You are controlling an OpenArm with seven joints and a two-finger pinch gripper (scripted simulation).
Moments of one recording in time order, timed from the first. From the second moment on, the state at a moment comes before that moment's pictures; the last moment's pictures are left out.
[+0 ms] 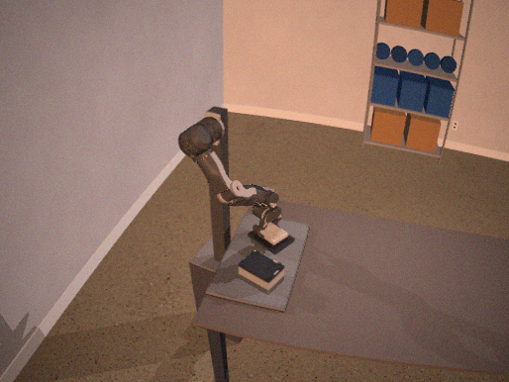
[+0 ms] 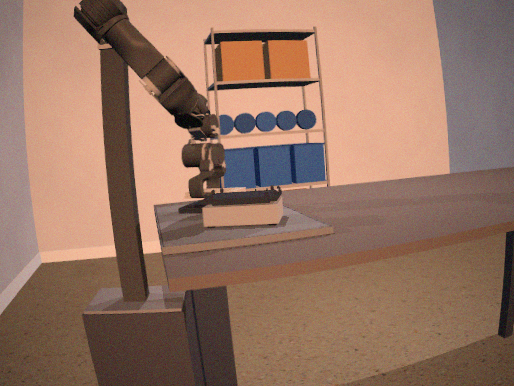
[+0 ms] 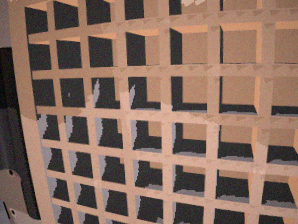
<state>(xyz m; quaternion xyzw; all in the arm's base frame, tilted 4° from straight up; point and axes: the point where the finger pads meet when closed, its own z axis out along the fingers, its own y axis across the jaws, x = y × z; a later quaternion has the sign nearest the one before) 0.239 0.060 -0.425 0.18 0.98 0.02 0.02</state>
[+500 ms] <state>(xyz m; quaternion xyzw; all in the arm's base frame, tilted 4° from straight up) 0.244 0.063 -0.430 0.18 0.98 0.02 0.02</state>
